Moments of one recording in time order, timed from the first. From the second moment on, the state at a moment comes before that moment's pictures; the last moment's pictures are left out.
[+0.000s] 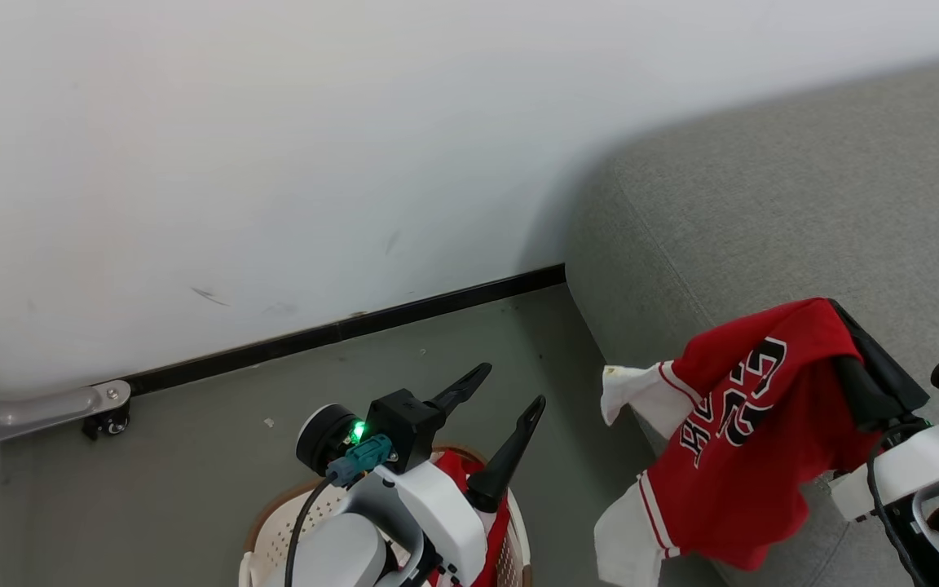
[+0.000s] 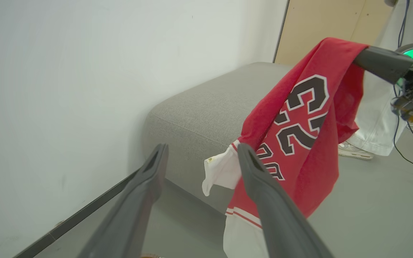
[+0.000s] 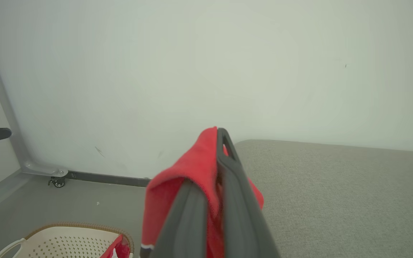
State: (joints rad) left arm -0.43 0.05 -0.72 0.26 -0.51 -0.04 -0.10; right arm -0.13 -0.33 0.09 0.03 0.20 0.13 -0.24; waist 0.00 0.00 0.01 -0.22
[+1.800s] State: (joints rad) left arm -0.58 0.11 -0.75 -0.02 -0.37 0.03 0.02; right arm -0.96 -0.61 -0.05 0.48 0.44 0.13 -0.07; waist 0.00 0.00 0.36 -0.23
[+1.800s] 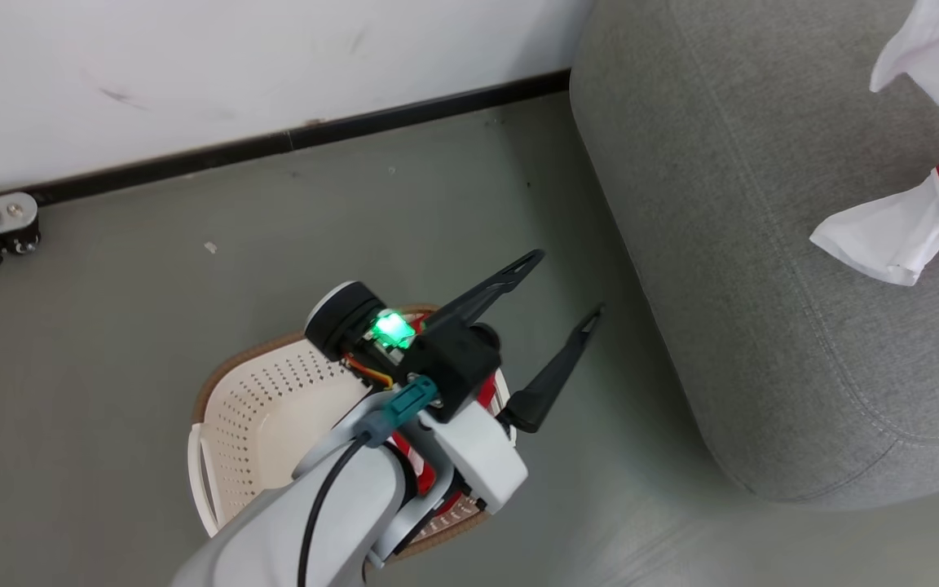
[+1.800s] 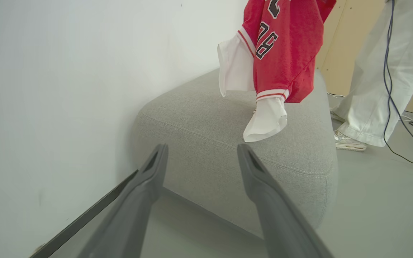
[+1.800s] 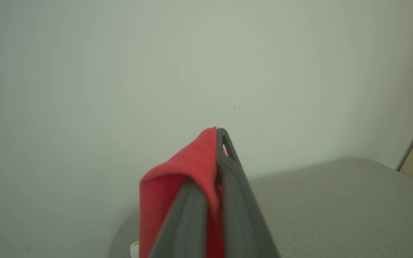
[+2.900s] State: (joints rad) left arm -0.69 0.09 -0.82 -0.06 -0.32 0.00 0.08; right arm -0.98 -0.47 -0.06 0.81 0.33 0.13 -0.23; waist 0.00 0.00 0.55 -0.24
